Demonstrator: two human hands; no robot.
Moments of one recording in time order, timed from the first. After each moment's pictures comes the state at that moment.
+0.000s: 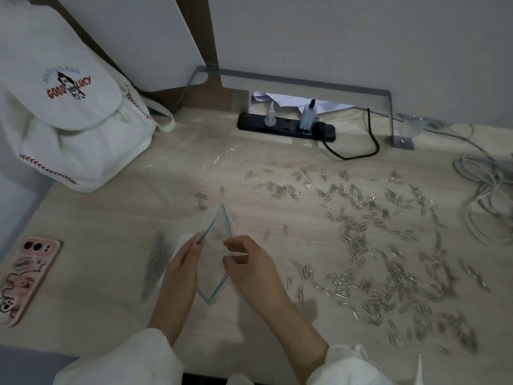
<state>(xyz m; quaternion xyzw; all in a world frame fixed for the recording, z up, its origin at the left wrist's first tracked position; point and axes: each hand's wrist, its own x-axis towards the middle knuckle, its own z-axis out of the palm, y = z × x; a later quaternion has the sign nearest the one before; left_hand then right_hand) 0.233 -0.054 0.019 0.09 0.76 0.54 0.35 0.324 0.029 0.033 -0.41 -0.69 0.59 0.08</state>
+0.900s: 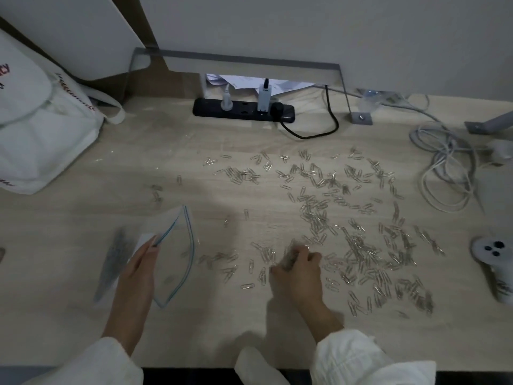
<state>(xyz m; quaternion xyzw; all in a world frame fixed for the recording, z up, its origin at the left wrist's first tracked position) 0.257 -0.058 0.007 0.09 0.78 0.52 0.33 0.451 0.083 -0.049 -0.65 -0.66 0.38 0.01</state>
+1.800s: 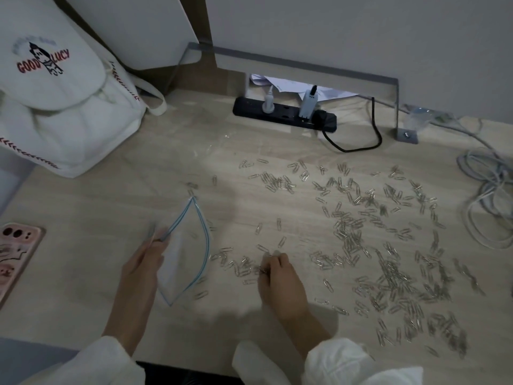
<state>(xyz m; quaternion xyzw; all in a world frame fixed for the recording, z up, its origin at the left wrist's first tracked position) 0.220 -0.074 0.022 0.02 0.75 0.56 0.34 0.384 0.055 -0.067 -0.44 -0.84 0.30 -0.05</state>
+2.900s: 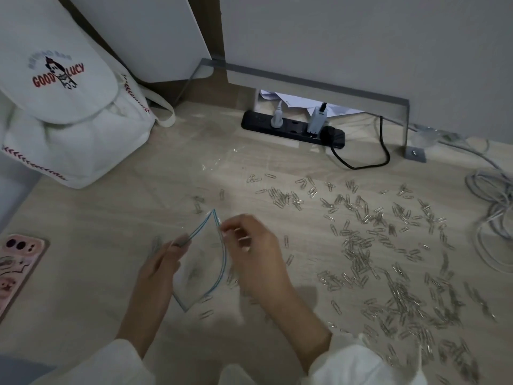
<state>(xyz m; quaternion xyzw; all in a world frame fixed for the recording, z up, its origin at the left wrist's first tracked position) 0.208 -0.051 0.028 0.06 0.75 0.56 0.34 0.295 0.068 0.049 -0.34 -0.74 0.56 0.17</state>
